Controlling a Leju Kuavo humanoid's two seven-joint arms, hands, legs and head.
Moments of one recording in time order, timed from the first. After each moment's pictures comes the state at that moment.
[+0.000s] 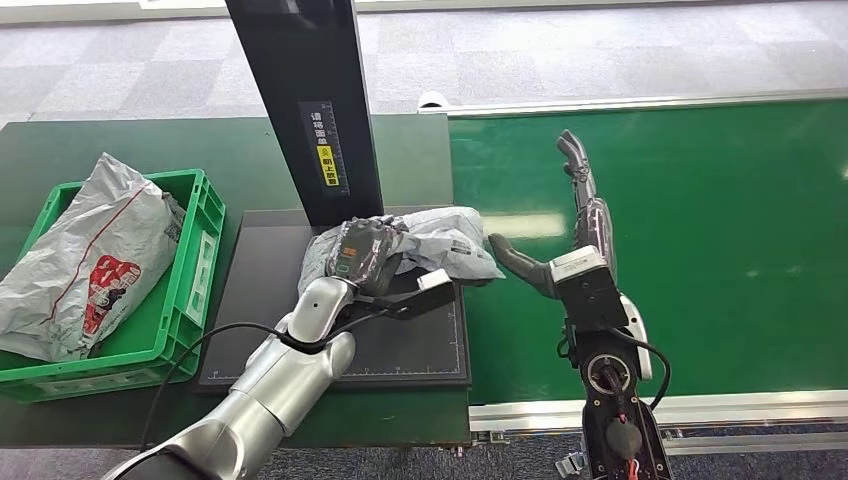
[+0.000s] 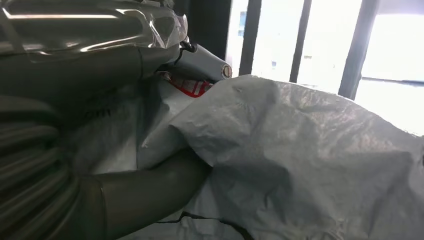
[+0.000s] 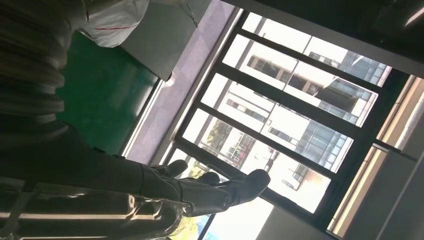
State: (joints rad) left arm -0.66 -0.20 -0.44 -0.69 -1.22 0.37 -0.04; right arm -0.32 0.11 0.22 -1.45 0.44 -0.12 -0.32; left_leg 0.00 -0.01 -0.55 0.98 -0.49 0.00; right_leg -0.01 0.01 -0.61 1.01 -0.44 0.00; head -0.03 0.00
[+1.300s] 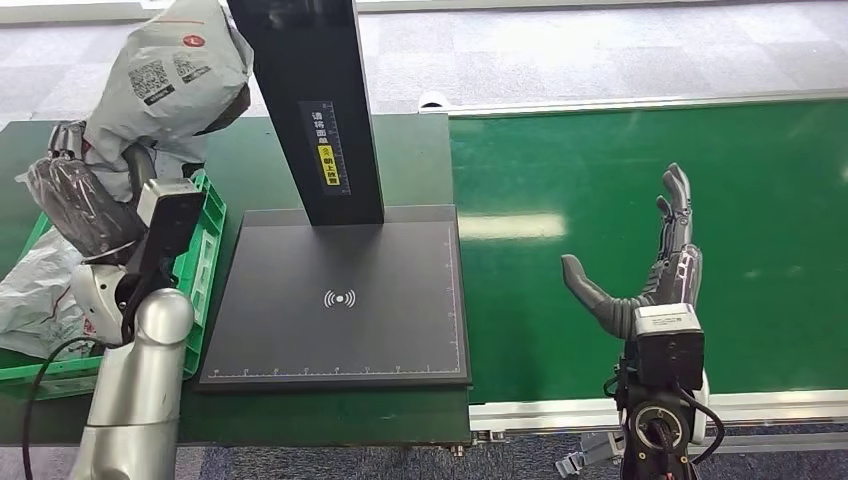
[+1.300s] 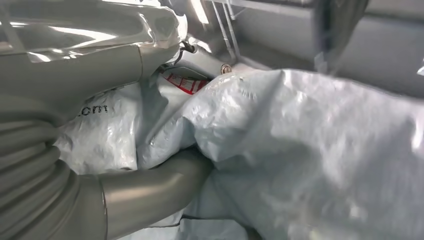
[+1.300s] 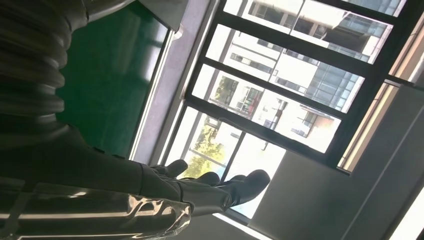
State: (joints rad) left arm -0.52 0.00 0.06 -1.35 -0.93 0.64 -0.20; right arm -0.14 0.09 0.11 -1.64 0.42 -0.22 -0.35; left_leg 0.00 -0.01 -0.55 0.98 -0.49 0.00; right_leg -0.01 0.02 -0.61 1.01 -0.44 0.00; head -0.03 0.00
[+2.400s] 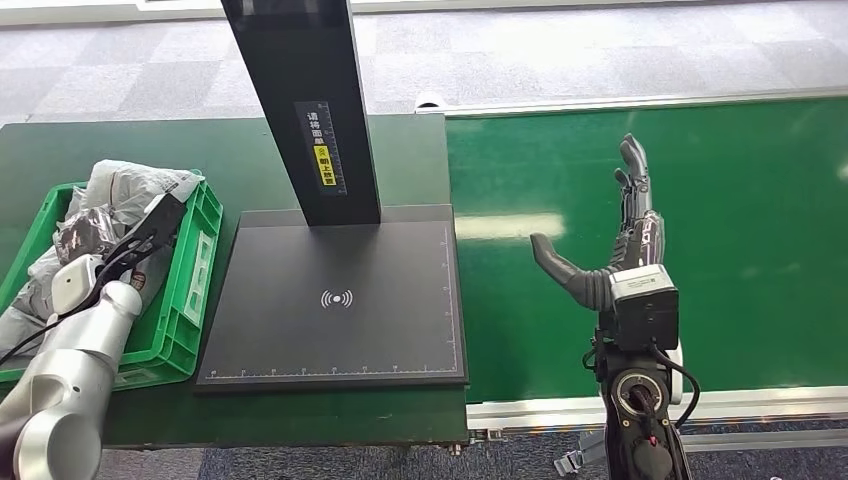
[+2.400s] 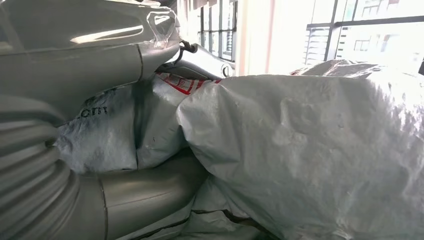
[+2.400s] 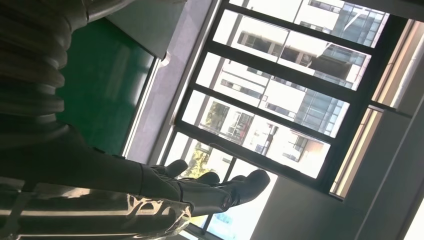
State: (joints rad) left arm -0.81 0.24 0.29 -0.42 -1.25 0.30 0.05; right arm -0.26 0.07 0.20 -1.55 0.36 -0.20 -0.32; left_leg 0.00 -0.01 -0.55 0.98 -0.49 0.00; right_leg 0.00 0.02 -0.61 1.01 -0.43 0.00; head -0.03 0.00
